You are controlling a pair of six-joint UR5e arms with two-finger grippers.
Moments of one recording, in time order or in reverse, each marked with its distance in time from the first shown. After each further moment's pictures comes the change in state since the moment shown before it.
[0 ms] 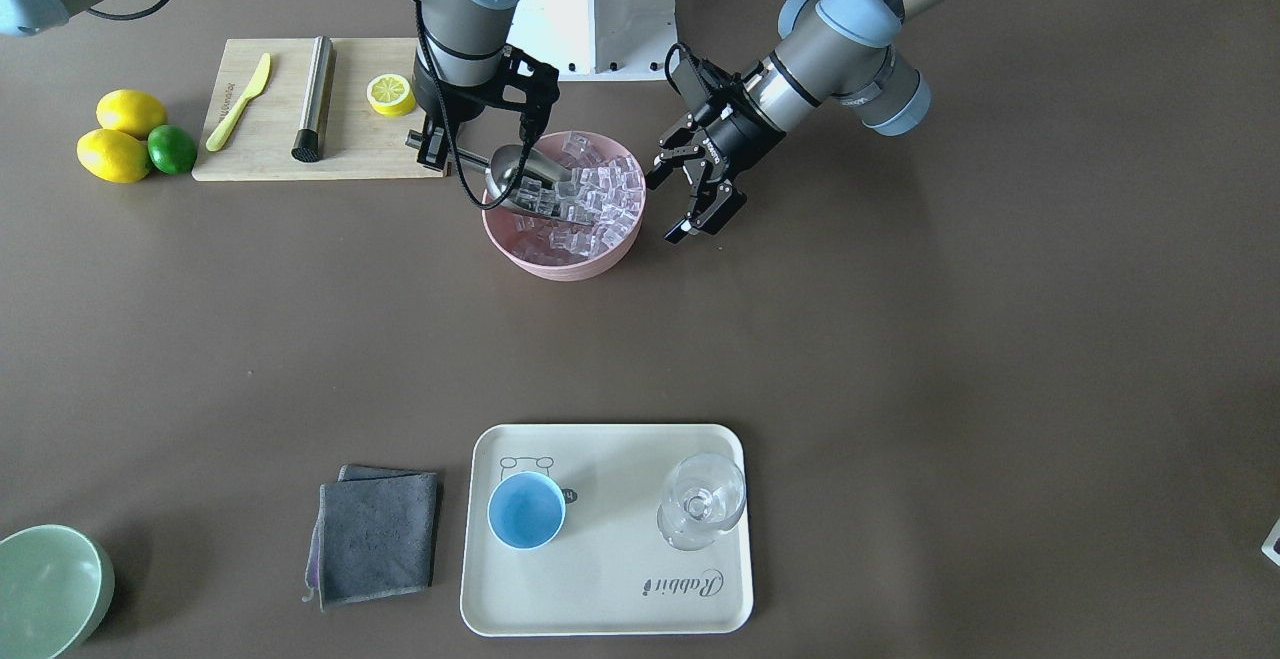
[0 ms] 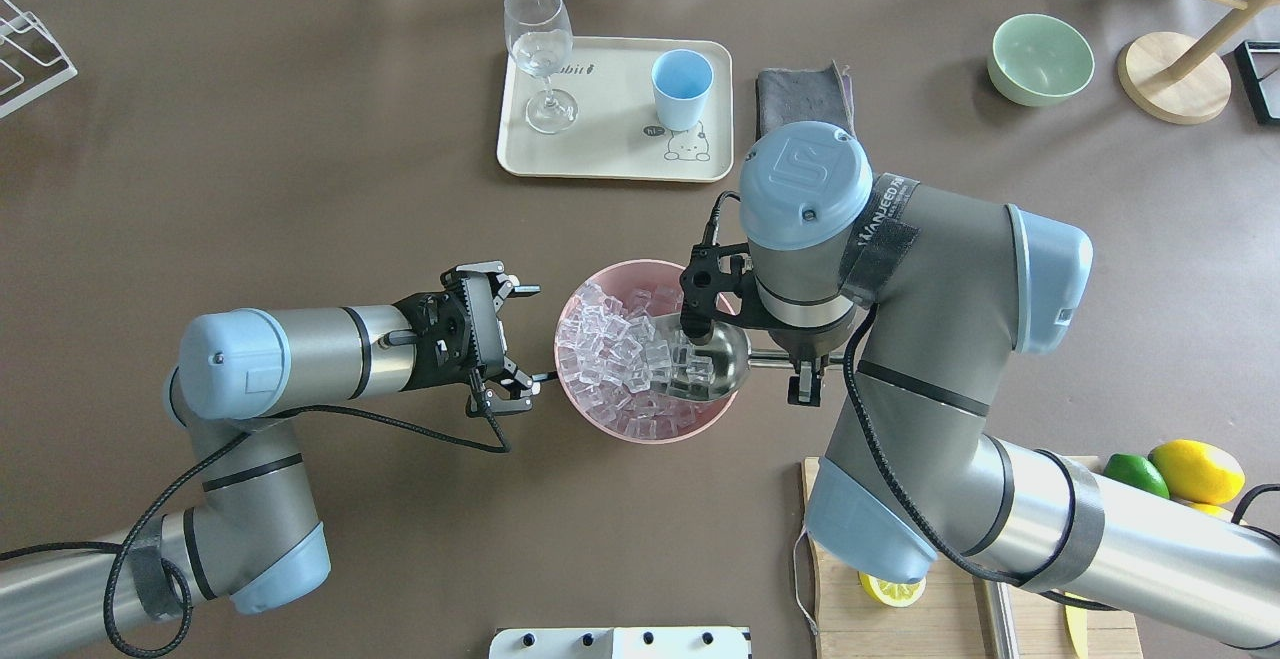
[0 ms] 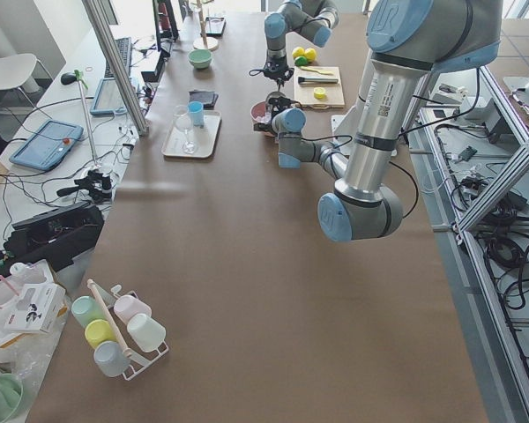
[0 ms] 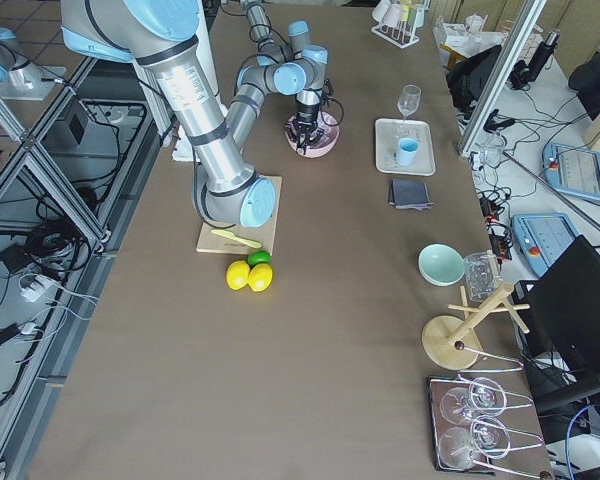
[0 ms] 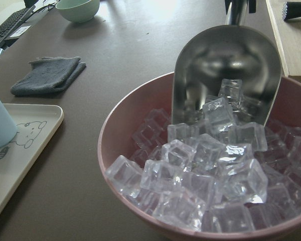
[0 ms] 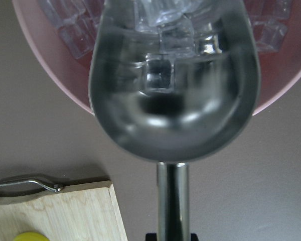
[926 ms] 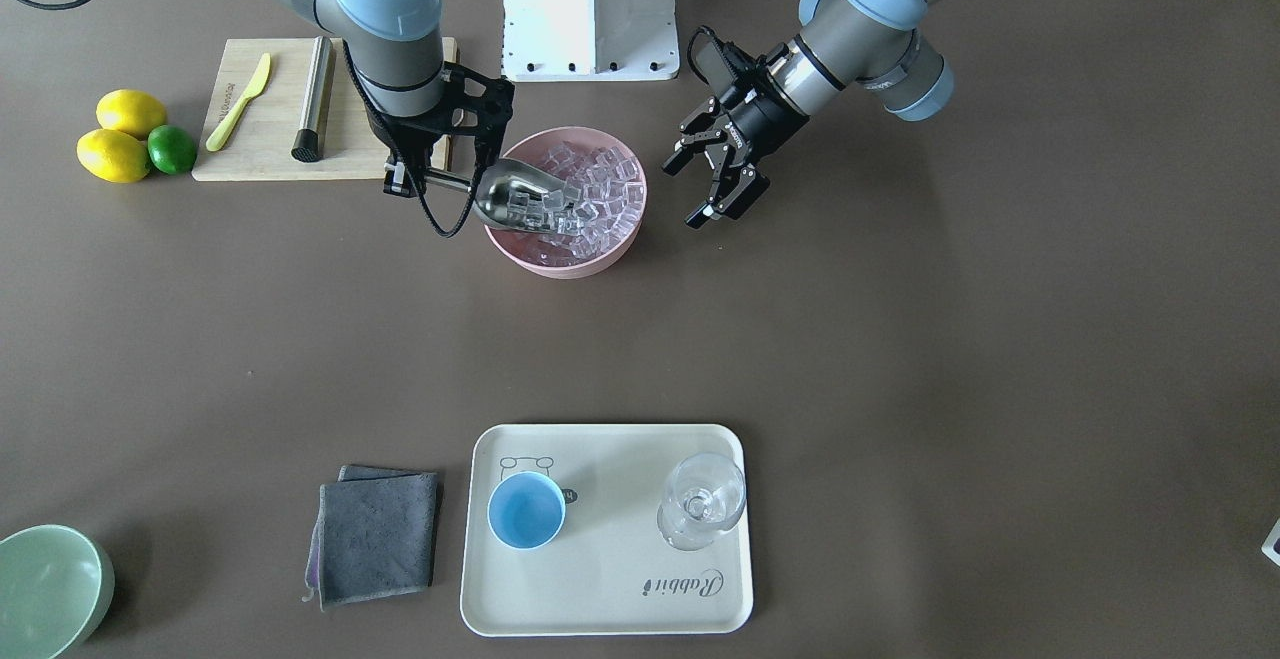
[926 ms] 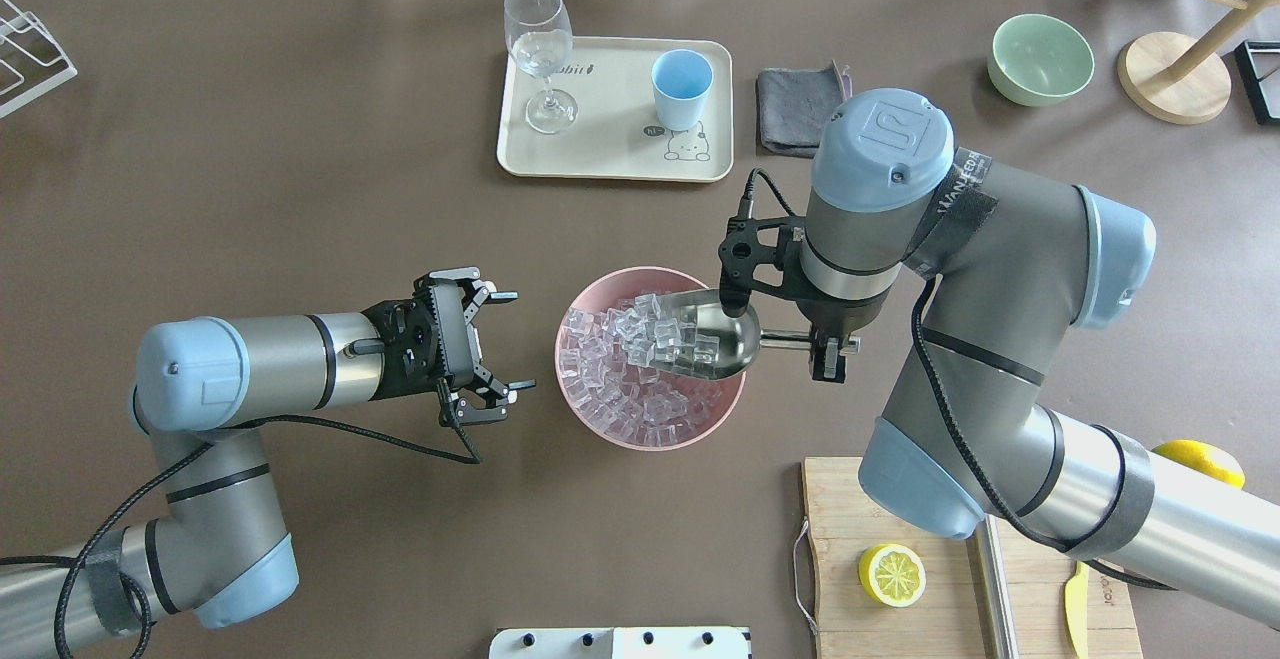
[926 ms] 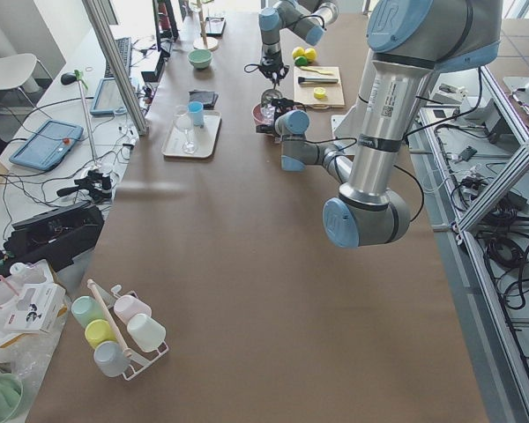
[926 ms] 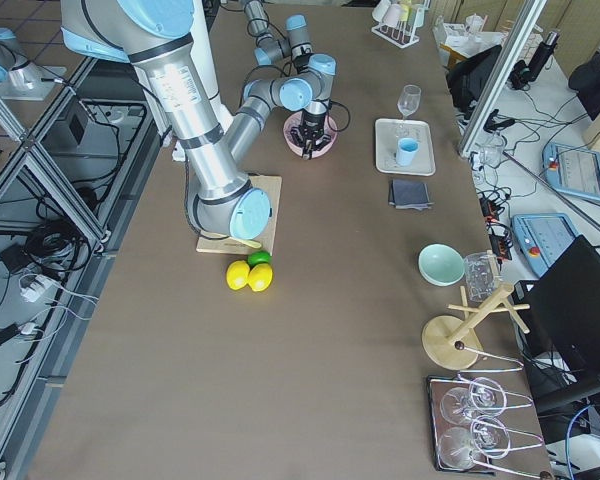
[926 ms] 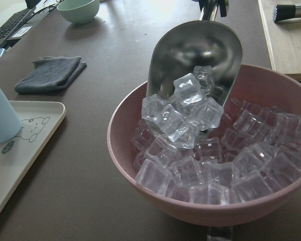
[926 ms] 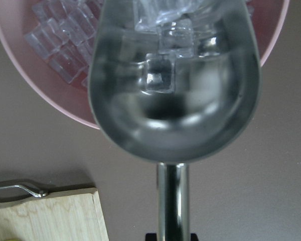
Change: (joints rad) left arm 0.000 0.061 -0.063 -0.001 -0.004 -0.001; right arm 0.066 -0.087 0.002 0.177 0.097 -0.037
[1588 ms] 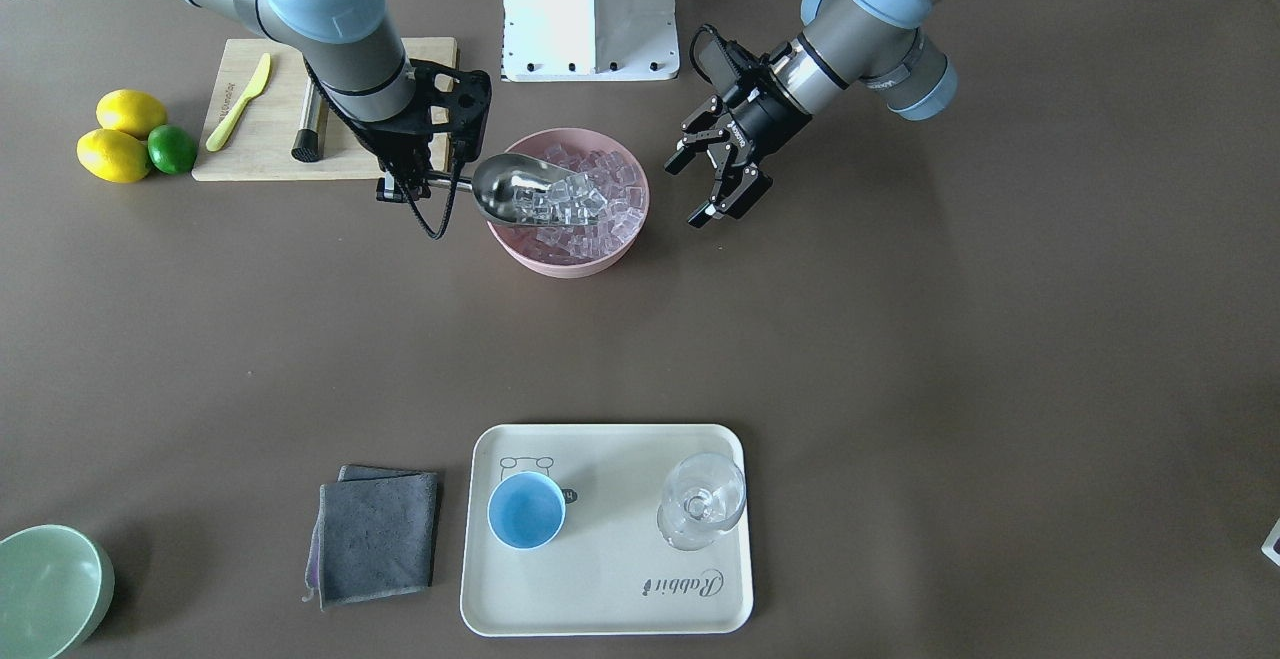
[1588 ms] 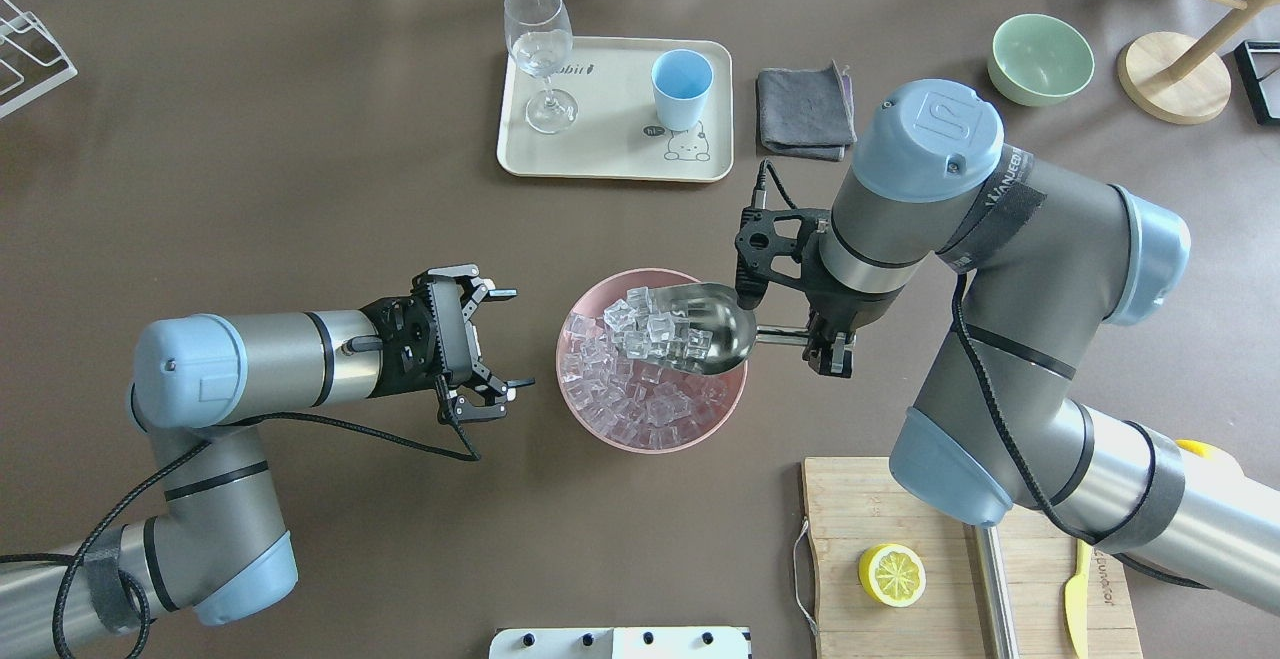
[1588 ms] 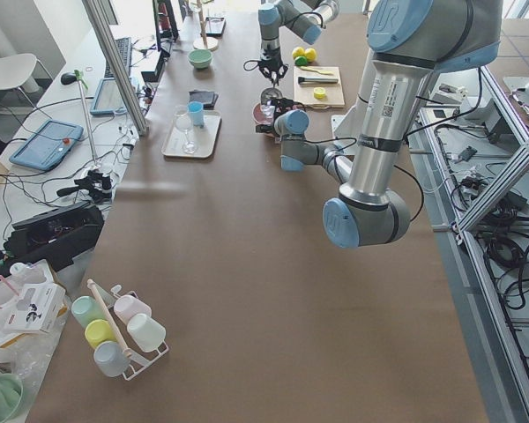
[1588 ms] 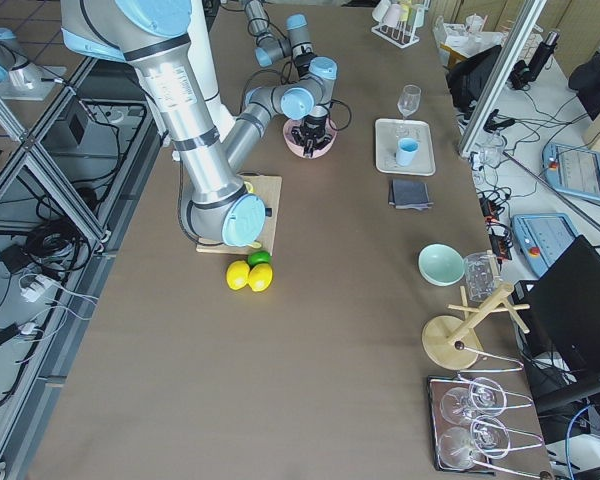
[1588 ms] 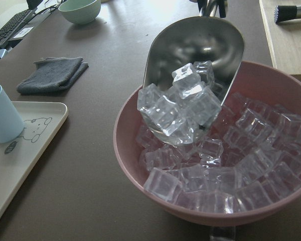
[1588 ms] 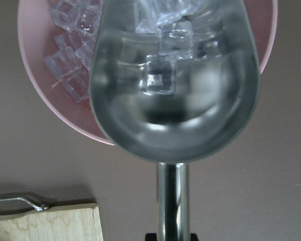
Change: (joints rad) left arm -0.005 0.000 -0.002 0.000 -0.004 0.000; right arm 0.027 -0.052 0.009 0.146 0.068 -0.005
